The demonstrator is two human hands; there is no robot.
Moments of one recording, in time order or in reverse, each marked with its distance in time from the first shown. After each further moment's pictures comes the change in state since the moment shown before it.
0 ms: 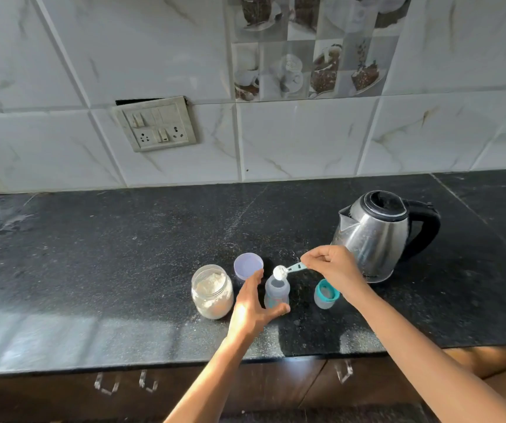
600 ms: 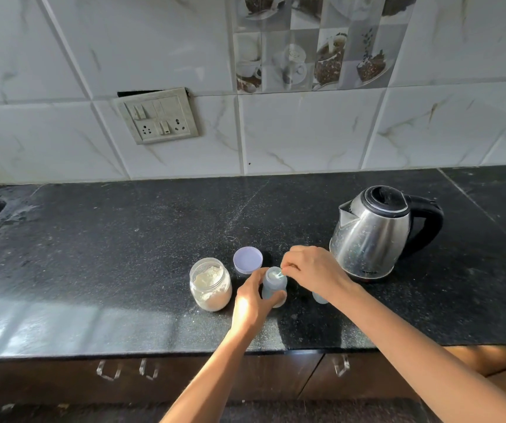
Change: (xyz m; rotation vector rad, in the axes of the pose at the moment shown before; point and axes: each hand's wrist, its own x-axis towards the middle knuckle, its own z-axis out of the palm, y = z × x) left_hand -0.002 0.010 0.011 -0.032 0.065 -0.031; right_hand -0.001 -0.017 0.019 -0.717 -0.222 -0.507
